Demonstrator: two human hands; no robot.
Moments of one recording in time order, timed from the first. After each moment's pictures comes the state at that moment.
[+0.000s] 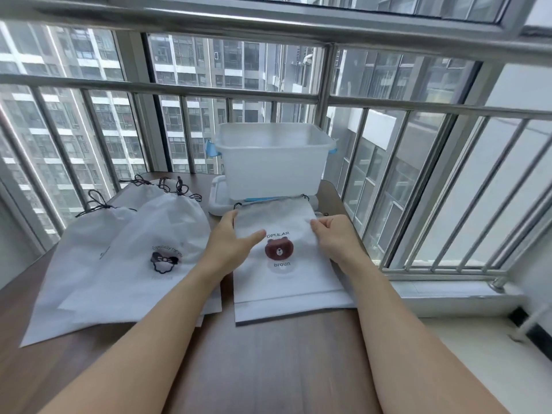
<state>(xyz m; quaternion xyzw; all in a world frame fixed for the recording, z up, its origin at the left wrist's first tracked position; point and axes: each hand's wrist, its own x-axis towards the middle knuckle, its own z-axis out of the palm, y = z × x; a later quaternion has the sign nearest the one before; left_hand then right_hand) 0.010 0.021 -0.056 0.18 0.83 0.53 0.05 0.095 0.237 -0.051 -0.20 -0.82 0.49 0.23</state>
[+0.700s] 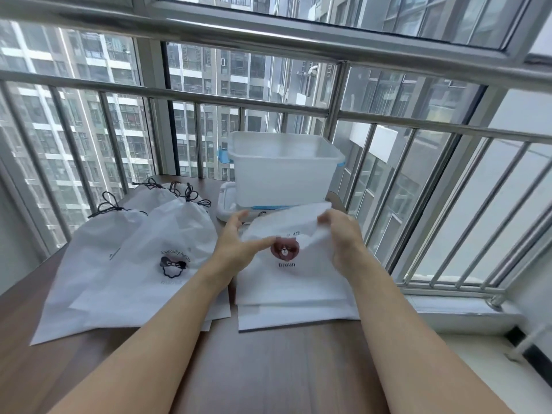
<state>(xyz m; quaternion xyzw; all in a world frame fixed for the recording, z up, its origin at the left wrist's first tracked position) 0.017 0.017 -0.046 0.18 0.71 0.68 0.10 0.100 0.196 0.003 -0.26 -0.63 0.69 0.23</state>
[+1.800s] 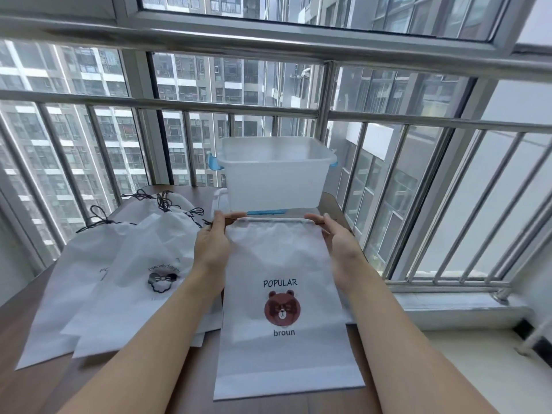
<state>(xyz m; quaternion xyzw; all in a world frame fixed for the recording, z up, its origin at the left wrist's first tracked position) 0.022 0.011 -0.025 0.07 0.62 0.78 0.05 0.109 0.210 -0.018 -0.18 -0.49 0.84 0.16</state>
